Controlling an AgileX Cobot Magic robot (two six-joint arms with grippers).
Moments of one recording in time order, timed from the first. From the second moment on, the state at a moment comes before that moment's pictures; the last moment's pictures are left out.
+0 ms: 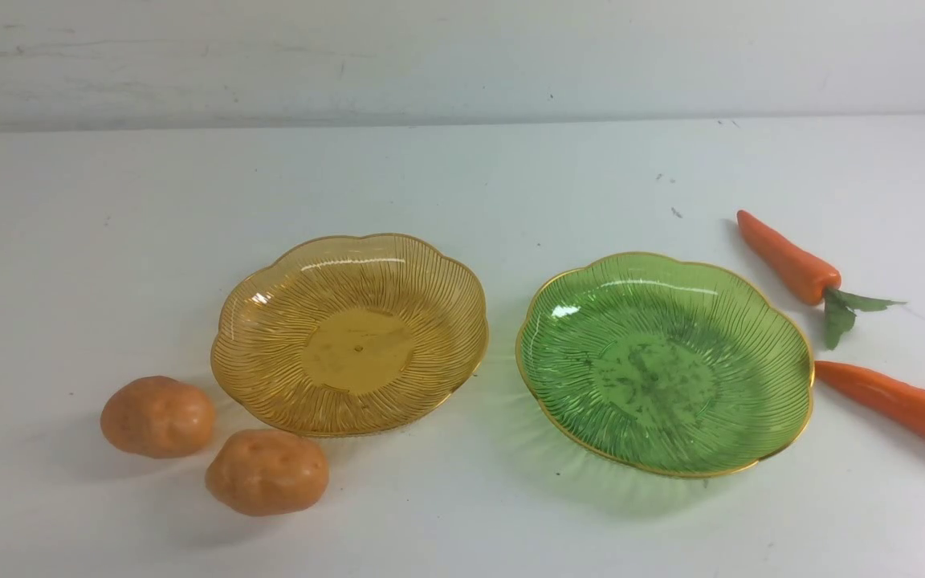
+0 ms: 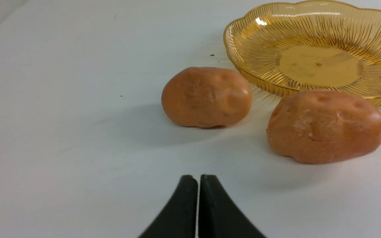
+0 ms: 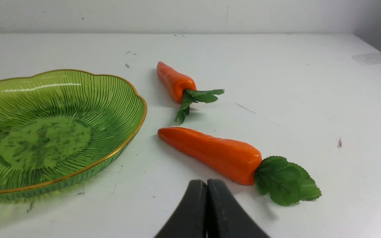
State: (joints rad) right arm -0.04 -0.01 0.03 -0.12 0.39 0.14; left arm -0.01 -0.01 0.03 -0.02 0.39 -0.01
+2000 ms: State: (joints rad) right arm -0.04 1.68 -1.16 -0.03 1.18 0.07; left arm -0.01 -0.01 0.03 -0.02 0.39 -0.01
